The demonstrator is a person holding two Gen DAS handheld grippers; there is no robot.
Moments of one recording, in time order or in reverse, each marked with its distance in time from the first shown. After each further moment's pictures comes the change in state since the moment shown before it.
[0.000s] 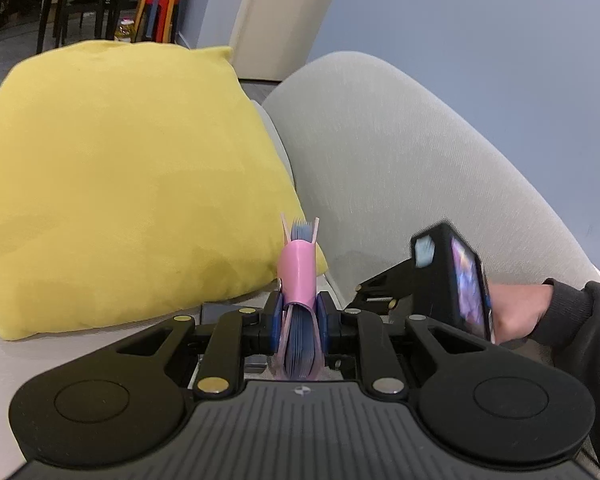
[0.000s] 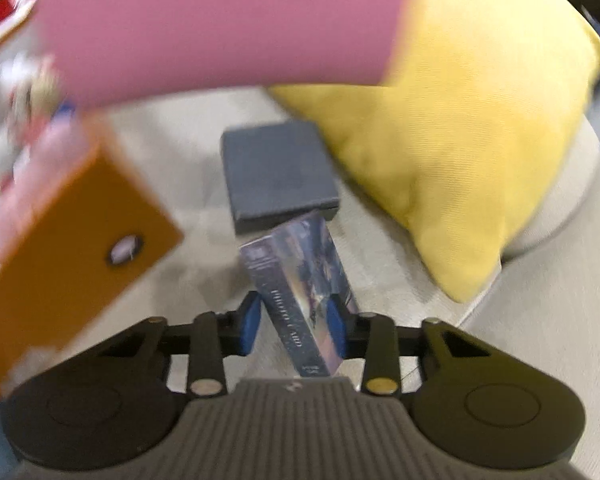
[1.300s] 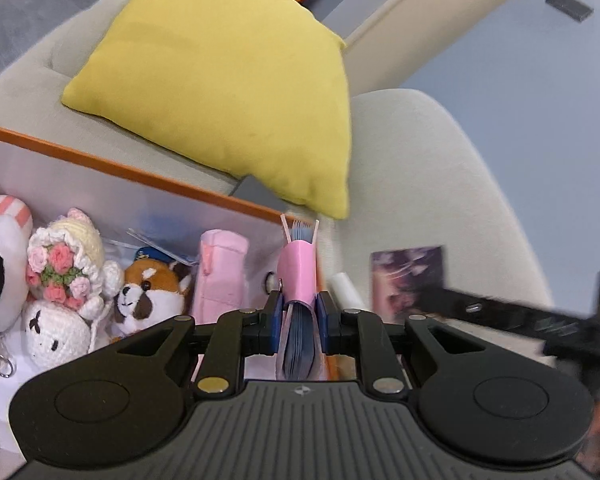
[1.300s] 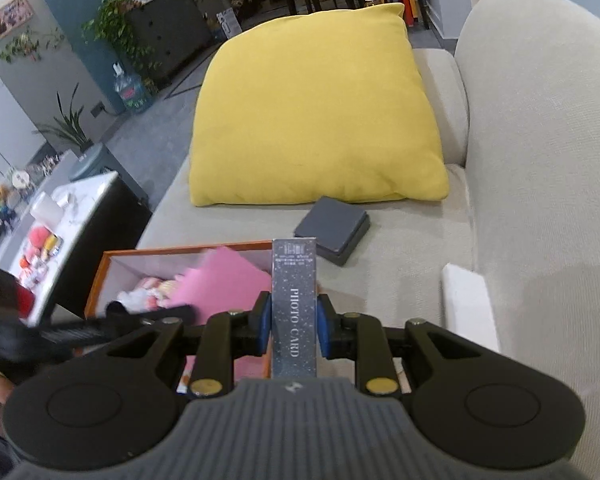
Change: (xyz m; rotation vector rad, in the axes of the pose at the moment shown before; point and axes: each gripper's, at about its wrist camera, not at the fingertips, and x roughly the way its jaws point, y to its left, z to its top) left arm -0.049 0.013 -0.163 -0.490 -0.124 -0.006; right arm -0.155 0.093 -0.071 0.743 -0.363 0.064
